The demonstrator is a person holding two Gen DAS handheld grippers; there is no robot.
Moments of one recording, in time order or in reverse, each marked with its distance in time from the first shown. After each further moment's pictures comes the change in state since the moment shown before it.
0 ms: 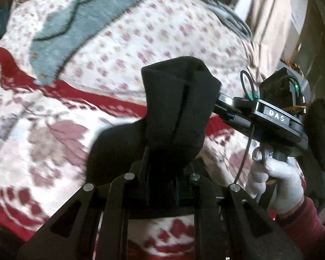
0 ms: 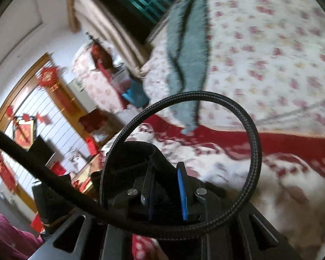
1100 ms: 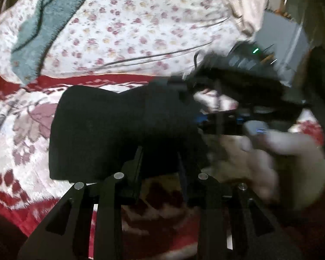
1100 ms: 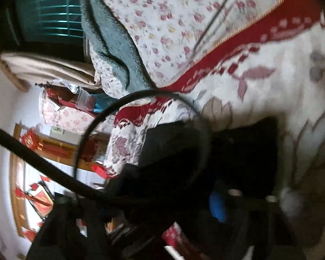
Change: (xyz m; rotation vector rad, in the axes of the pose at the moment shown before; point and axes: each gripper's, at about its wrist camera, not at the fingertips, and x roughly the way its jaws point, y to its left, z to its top) left arm 0.018 -0.060 -0.058 0.192 0.131 0.029; right arm -0.019 -0.063 -0.082 0.547 0.100 -0.028
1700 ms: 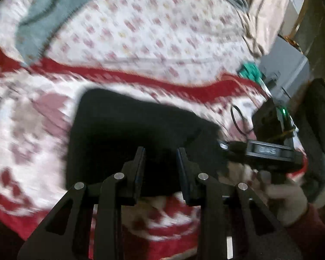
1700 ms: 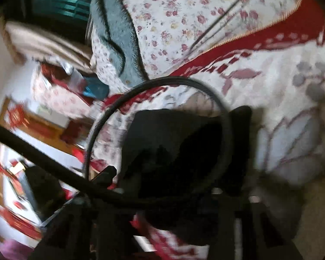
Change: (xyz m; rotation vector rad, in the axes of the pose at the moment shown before) left arm 0.016 0.049 0.017 -0.151 0.048 -0.092; right arm -0.010 -0.007 -0.021 -0.167 0.023 -0.112
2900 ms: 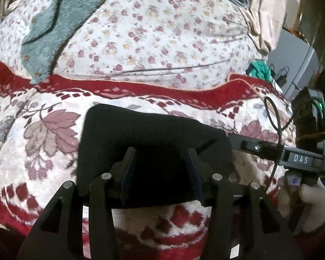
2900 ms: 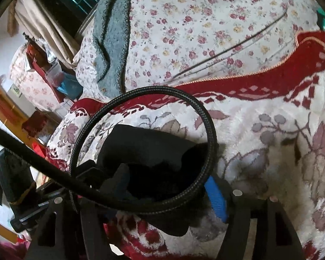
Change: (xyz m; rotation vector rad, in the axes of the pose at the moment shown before) left arm -0.013 -0.007 0.015 0.050 -0.075 0.154; right arm -0.039 0.046 0.003 -0.171 -0.105 -0.310
